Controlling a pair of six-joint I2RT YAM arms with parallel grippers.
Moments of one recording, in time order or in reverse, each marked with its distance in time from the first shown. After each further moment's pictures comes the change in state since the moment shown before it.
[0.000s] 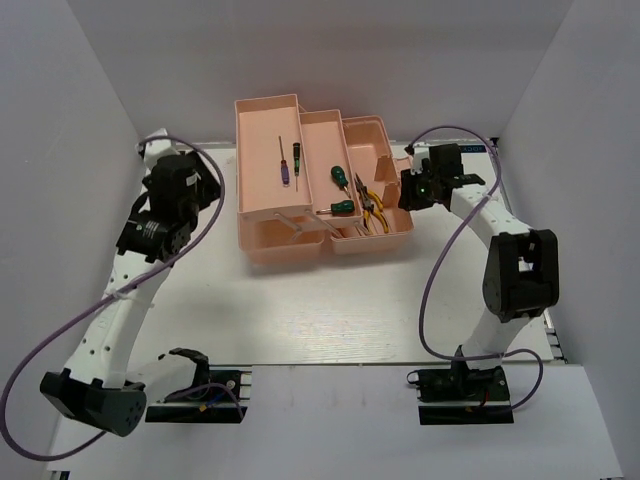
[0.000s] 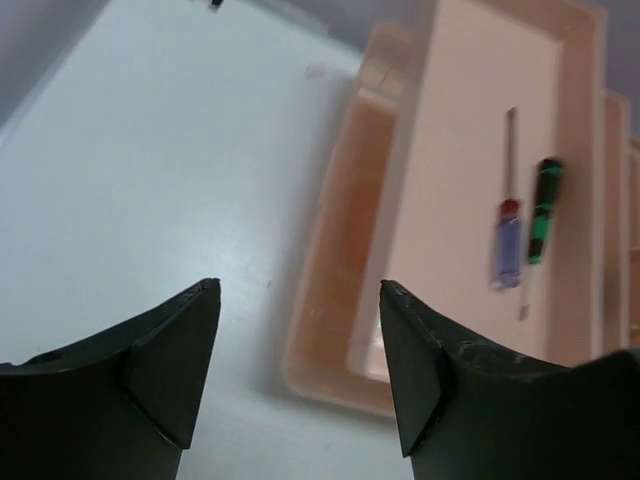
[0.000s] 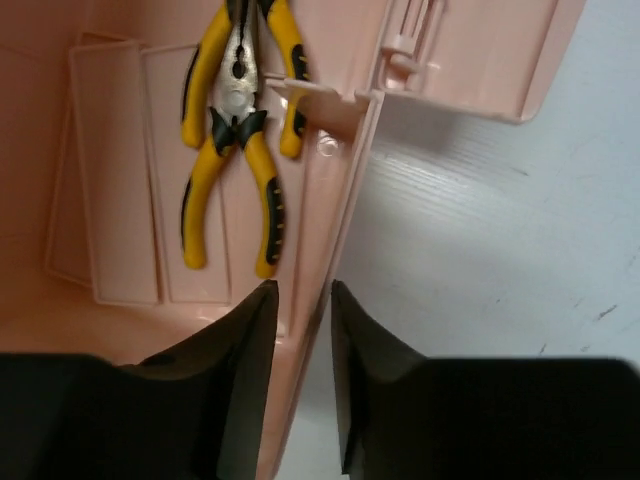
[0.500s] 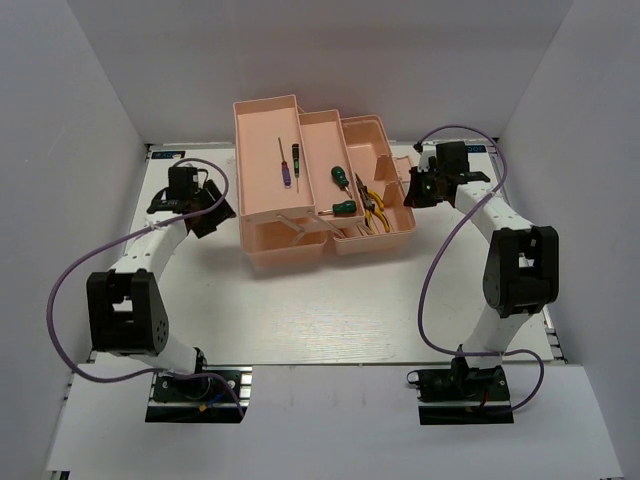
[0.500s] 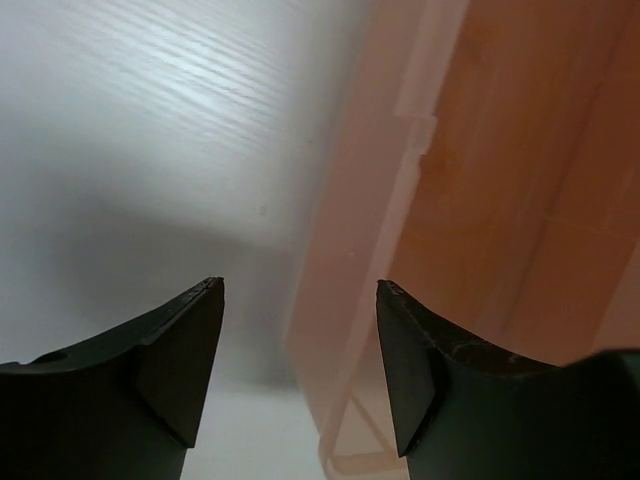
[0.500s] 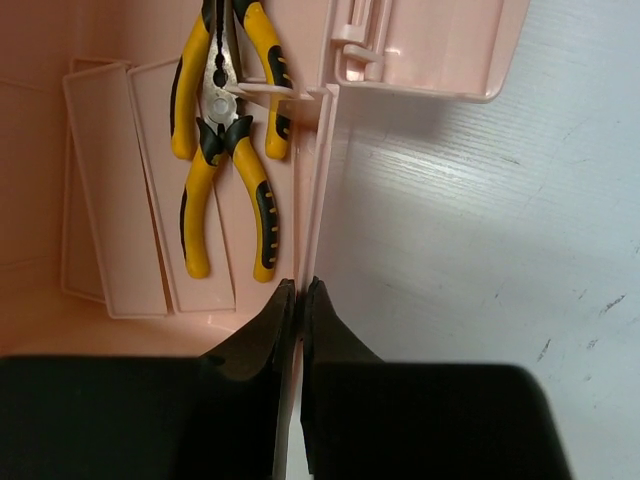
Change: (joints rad) left arm 0.306 0.335 -0.276 0.167 0.515 -0.084; right arm -0.045 0.065 0.063 -0.032 -0.014 0.063
